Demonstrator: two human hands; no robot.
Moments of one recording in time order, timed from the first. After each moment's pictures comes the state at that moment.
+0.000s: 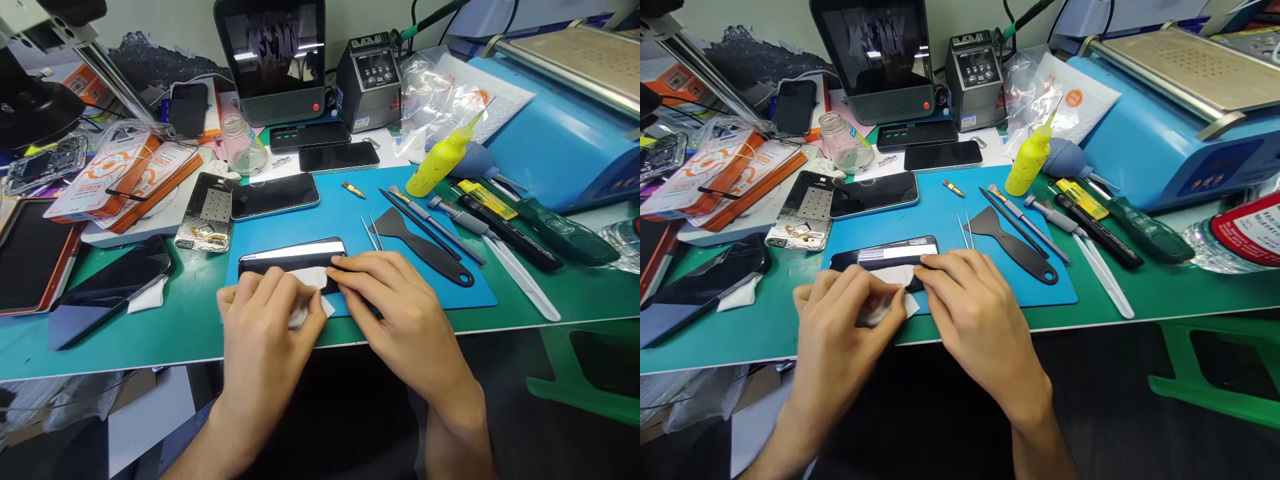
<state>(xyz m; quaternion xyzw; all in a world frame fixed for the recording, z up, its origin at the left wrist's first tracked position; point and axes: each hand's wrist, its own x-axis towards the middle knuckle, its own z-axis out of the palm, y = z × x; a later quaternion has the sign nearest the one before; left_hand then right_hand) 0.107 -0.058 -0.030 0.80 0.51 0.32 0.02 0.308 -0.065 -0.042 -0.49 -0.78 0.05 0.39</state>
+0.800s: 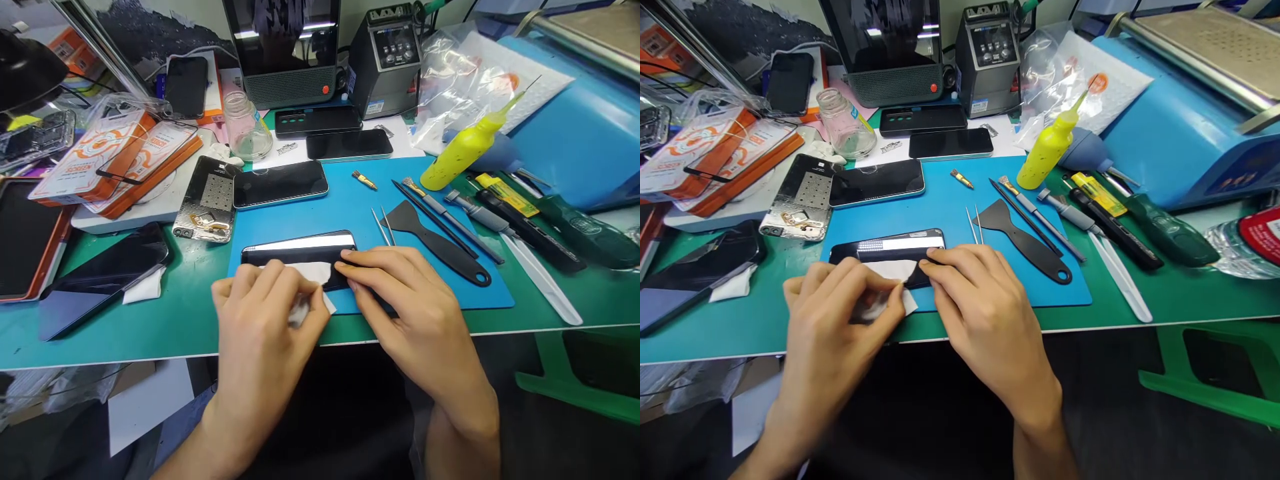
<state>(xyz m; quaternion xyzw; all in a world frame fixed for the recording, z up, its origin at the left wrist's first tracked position) 0.106 -0.056 -0.027 0.79 0.52 0.32 0.04 0.308 -0.063 -0.040 -0.50 -0.78 0.05 0.38</state>
